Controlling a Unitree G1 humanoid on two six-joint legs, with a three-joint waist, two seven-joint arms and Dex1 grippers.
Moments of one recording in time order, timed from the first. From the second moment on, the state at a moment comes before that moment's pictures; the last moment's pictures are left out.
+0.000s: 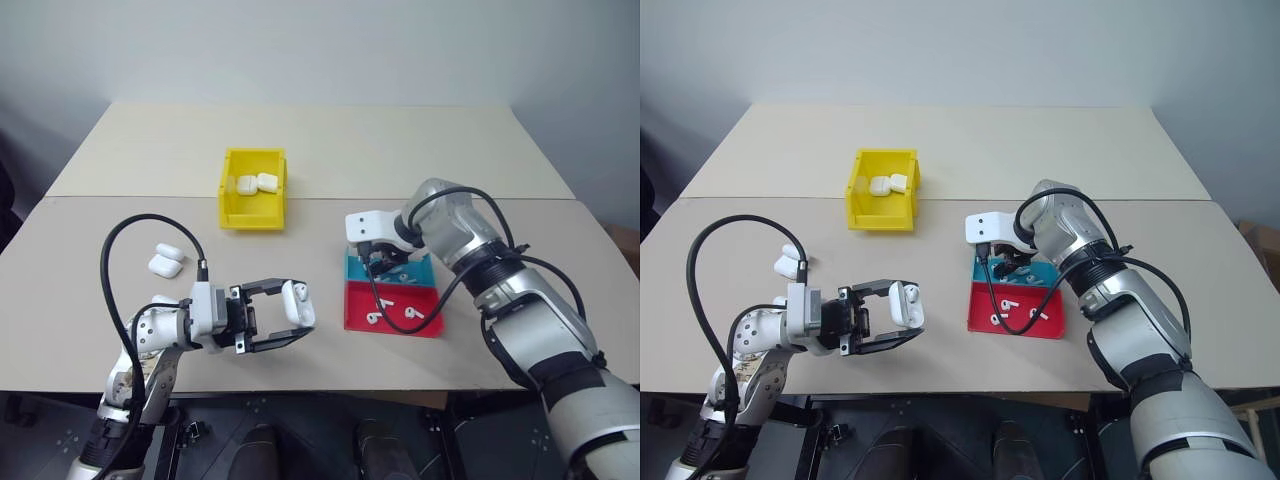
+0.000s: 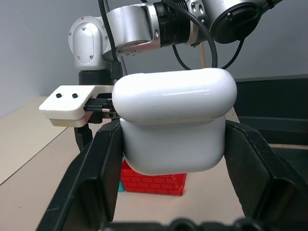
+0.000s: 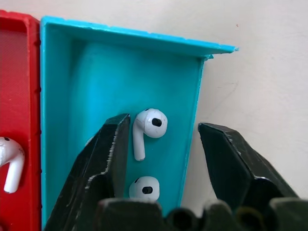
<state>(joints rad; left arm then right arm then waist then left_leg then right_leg) -0.14 0.51 -0.01 -0.22 -0.51 -0.13 -1.20 -1.15 -0.46 0.58 0.63 -0.40 0.31 1.34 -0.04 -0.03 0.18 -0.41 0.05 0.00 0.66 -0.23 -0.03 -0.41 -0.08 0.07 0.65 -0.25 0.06</state>
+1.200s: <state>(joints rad) -0.14 0.51 -0.01 -0.22 -0.51 -0.13 -1.20 -1.11 -0.48 0.57 0.55 -0.39 0.33 1.34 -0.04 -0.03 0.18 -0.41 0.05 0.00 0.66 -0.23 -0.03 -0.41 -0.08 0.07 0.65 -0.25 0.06</state>
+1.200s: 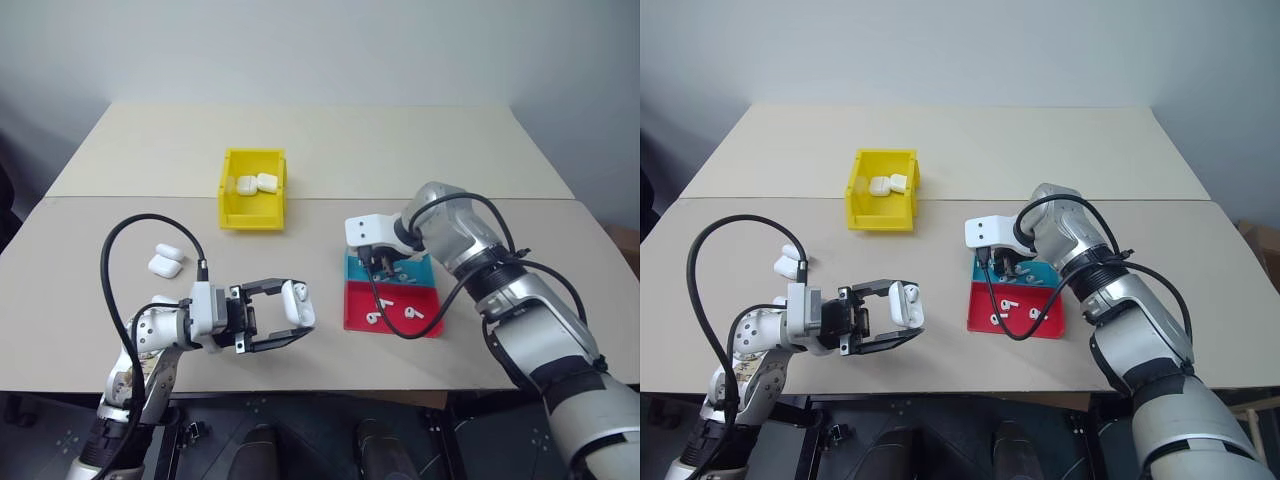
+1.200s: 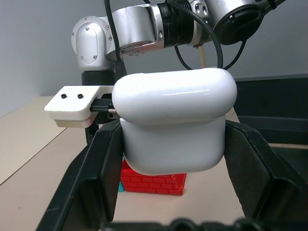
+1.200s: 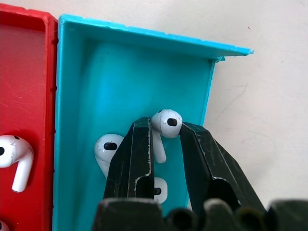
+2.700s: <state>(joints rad) -0.45 0.28 -0.11 -0.14 -0.62 0.00 -1.21 -0.41 -0.49 -0.26 -0.68 1.00 0.78 0.87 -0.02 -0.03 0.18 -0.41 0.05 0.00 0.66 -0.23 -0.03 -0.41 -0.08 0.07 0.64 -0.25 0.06</state>
